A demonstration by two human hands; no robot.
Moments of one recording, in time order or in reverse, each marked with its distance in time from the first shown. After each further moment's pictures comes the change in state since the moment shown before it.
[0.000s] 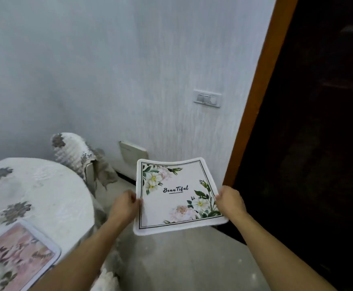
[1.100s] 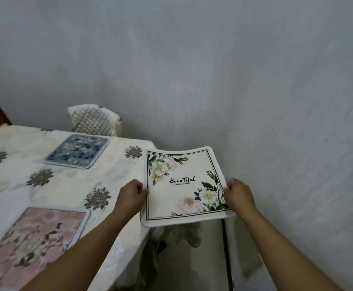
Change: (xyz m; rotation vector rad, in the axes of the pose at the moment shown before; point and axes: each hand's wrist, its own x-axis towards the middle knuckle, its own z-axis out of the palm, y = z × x) left_hand 0.365 -0.144 -0.152 -0.165 0.720 -0.823; right_hand 0.422 -0.583 0.223 -0.019 -0.469 -1.020
